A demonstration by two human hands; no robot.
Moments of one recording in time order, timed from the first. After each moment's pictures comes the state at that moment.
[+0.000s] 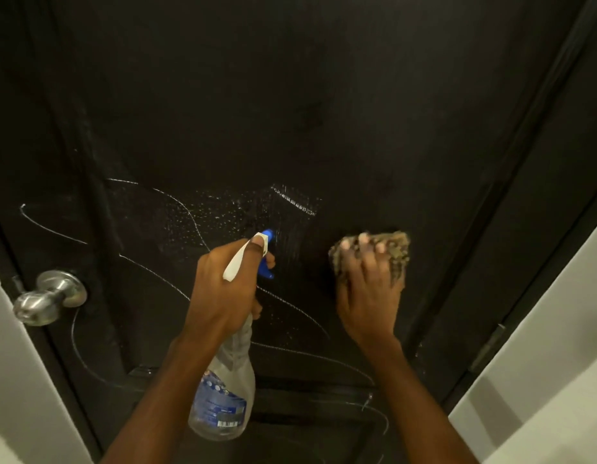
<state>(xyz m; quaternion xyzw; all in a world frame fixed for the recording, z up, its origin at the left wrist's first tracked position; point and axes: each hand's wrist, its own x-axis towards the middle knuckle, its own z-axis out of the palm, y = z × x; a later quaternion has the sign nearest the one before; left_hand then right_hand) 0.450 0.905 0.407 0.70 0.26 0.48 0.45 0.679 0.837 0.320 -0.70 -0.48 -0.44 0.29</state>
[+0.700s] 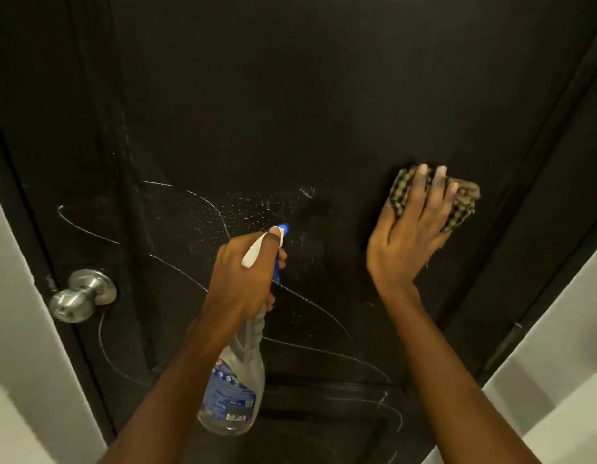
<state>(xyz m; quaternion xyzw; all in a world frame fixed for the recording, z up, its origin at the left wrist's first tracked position) 0.436 0.926 0.415 0.68 0.29 0.44 0.50 0.655 0.867 0.414 -0.71 -0.31 -0.45 0.45</state>
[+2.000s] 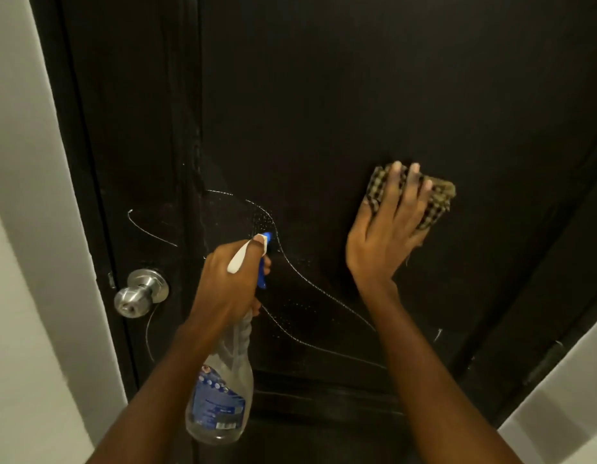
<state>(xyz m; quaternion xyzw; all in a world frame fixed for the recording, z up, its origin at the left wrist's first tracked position) 0.363 0.969 0.404 0.67 0.34 0.45 0.48 0.575 0.927 0.423 -0.71 -0.35 -0.42 0.44</state>
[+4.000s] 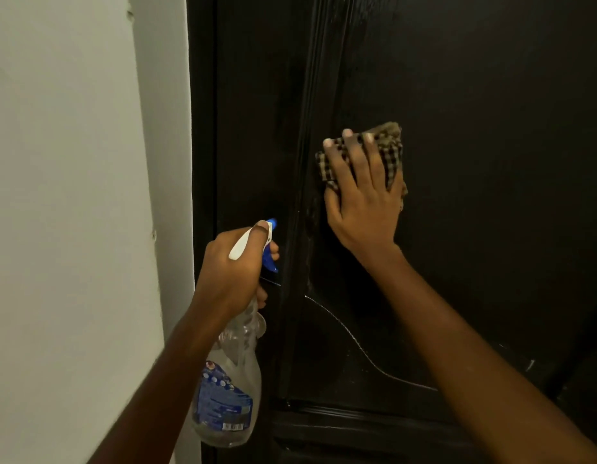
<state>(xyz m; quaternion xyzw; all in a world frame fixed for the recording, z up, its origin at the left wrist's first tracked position) 0.217 1.069 0.465 0.67 0.28 0.50 0.48 0.441 1.054 0.505 -0.61 -0.51 -0.53 0.28</state>
